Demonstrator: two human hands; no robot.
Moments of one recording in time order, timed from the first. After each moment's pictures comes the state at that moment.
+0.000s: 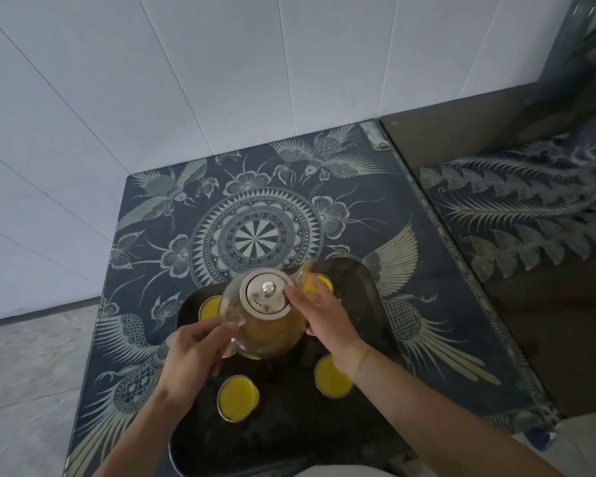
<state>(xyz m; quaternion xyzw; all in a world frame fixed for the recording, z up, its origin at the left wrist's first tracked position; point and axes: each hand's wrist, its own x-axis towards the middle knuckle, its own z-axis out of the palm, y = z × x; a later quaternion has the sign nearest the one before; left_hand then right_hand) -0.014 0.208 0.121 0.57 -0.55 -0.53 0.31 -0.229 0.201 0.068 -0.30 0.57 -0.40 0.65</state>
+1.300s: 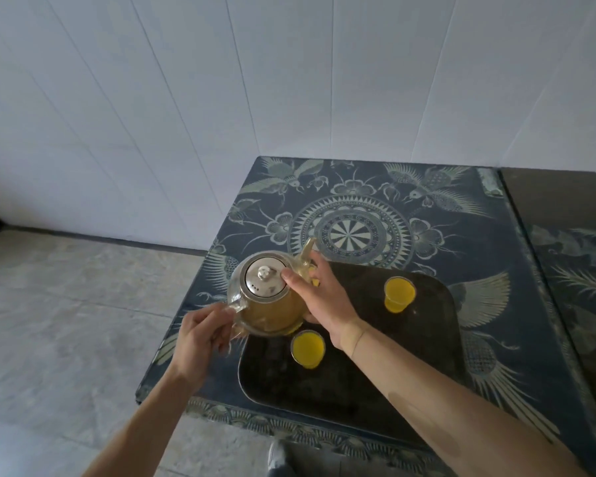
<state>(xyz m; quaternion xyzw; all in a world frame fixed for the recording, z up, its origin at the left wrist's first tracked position) 0.111 0.320 0.091 0.55 -0.42 -0.48 0.54 -0.106 0.236 0.130 -0.49 0.49 -0.32 0.64</state>
